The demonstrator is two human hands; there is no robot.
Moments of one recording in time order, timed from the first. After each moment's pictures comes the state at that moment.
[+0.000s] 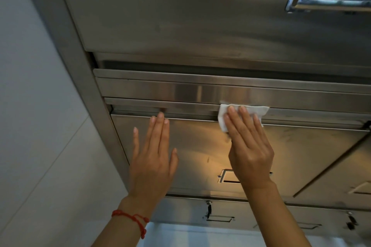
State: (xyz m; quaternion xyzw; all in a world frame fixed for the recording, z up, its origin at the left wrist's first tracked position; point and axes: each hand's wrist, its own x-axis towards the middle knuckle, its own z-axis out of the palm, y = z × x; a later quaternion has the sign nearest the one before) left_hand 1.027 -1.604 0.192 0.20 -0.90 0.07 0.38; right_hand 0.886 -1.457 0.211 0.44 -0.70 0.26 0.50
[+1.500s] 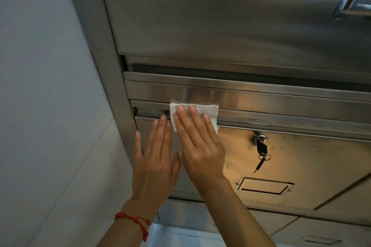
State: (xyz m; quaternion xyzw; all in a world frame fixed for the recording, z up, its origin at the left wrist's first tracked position) left_hand 1.049 -1.634 0.186 0.21 -0.90 0.07 0.37; right_hand 0.955 -1.563 0.217 0.50 -0.66 0.30 0.47
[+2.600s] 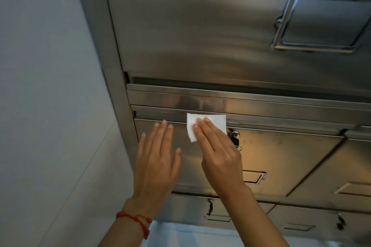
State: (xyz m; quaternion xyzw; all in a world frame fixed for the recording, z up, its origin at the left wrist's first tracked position) left_hand 1.070 -1.587 0.241 0.20 -0.90 -0.03 0.39; right_hand 0.965 -1.482 0.256 0.49 -0.70 0.27 0.44
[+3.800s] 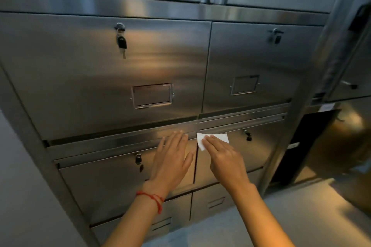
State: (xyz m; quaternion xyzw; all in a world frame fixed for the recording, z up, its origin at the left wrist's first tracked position) left_hand 1.034 -1.356 0.433 -0.02 -0.98 -0.07 0.19; right_hand 0.987 -1.199 0.423 0.34 -0.85 0.14 0.37
